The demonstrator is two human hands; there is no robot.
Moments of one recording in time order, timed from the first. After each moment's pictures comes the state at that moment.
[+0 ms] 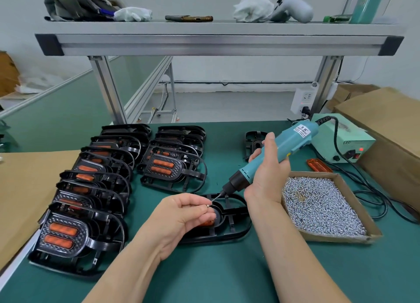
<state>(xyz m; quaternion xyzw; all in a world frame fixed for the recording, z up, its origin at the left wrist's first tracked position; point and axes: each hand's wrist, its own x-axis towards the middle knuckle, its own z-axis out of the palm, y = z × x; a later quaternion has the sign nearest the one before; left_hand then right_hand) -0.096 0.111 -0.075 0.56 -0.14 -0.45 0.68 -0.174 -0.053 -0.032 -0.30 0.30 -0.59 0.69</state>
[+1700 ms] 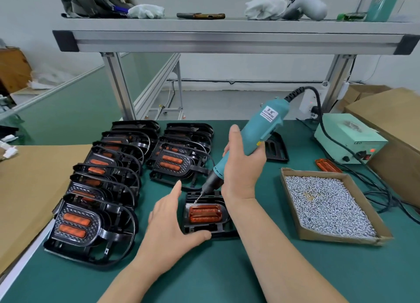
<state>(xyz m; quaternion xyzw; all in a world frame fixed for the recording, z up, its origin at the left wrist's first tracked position) -0.096 0.152 -0.107 0.83 -0.38 -0.12 0.39 -0.135 -0.007 -0.024 -0.43 0.25 -0.58 0.64</state>
